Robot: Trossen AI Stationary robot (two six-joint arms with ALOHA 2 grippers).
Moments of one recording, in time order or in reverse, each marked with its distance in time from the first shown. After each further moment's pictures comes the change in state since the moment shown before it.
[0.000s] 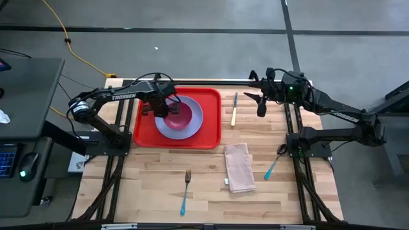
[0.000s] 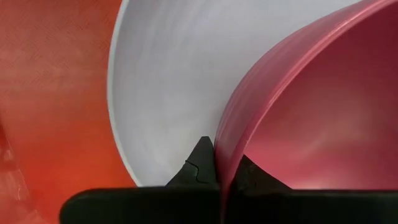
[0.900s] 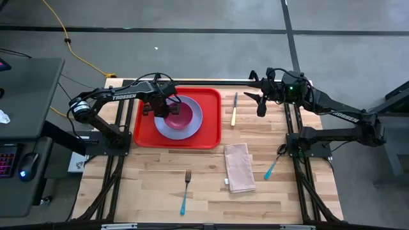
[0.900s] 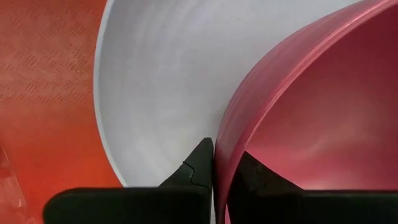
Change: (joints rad) left arm 0.000 0.003 -0.002 0.009 0.004 0.015; right arm 0.000 0.000 0.000 0.000 0.003 0.022
